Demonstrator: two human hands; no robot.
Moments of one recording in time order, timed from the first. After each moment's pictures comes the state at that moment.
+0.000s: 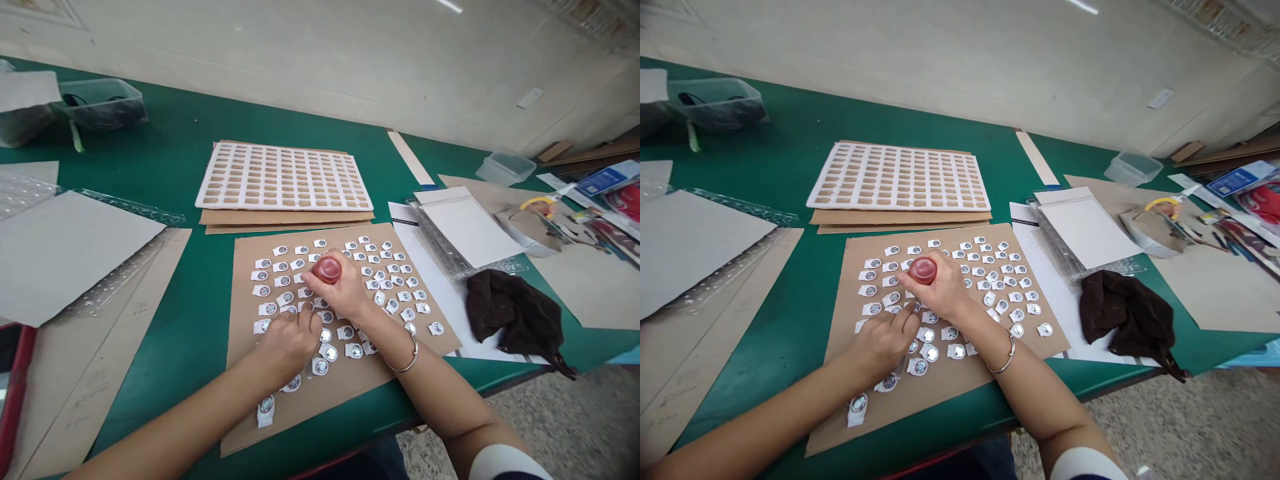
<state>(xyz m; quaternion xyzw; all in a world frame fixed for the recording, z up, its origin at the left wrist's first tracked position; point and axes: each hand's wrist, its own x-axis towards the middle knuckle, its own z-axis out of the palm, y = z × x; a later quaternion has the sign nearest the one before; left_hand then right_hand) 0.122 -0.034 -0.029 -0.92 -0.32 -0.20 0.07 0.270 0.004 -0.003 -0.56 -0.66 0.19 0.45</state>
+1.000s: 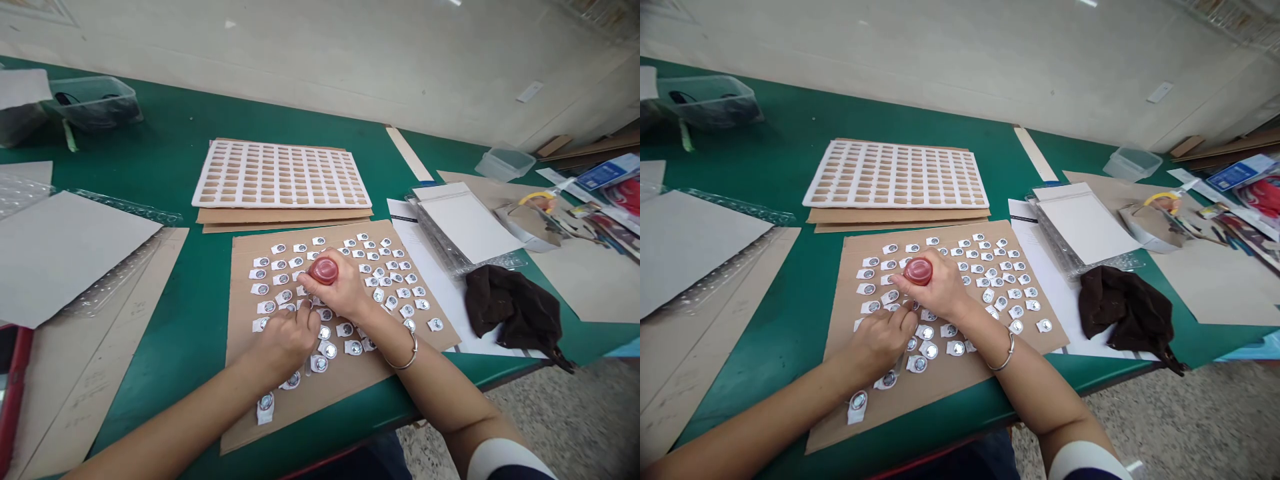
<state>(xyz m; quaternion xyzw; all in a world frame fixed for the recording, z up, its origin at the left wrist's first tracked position) 0.121 -0.033 -0.028 -0.93 -0.30 -0.18 0.10 0.271 0.002 -0.003 -0.55 -0.69 0.18 0.44</state>
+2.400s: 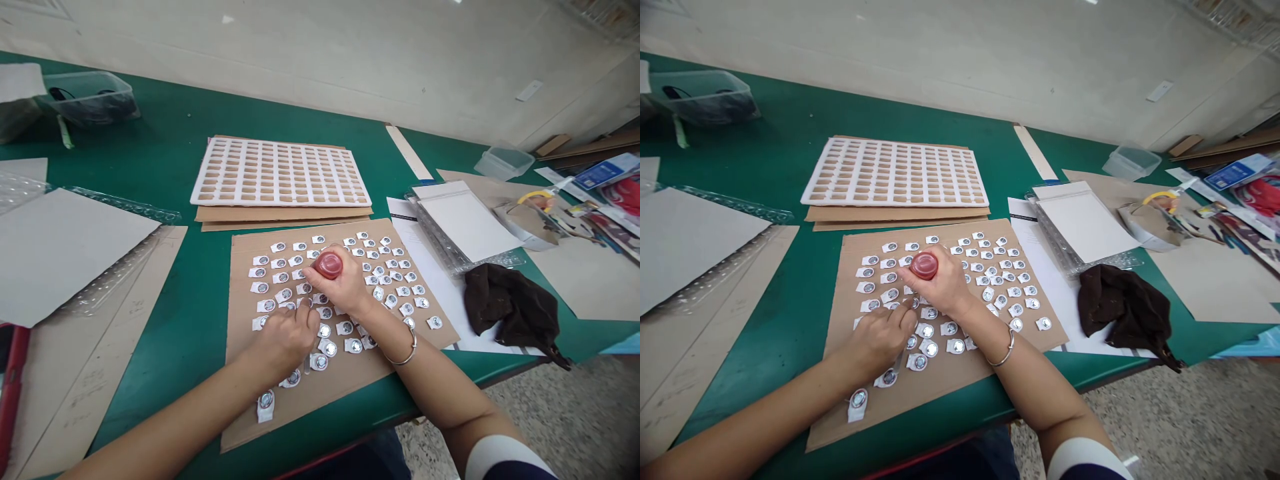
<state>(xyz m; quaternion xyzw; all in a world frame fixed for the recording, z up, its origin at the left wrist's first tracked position) 0.120 -0.032 -0.028 -0.93 -0.28 -0.17 0.14 0.273 0.004 -0.006 -0.57 -0.66 0.17 0.46</state>
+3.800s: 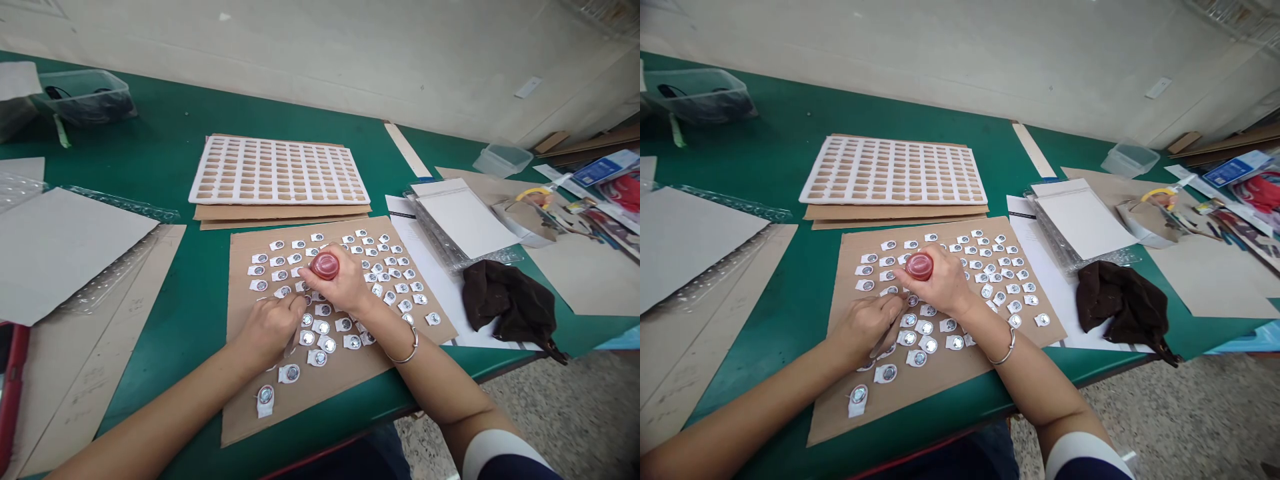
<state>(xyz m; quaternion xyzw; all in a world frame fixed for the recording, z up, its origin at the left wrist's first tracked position) 0.102 -0.016 -0.029 -0.94 -0.32 -0.14 -0.02 0.274 0.002 -0.003 -0.55 -0.70 0.11 0.45</state>
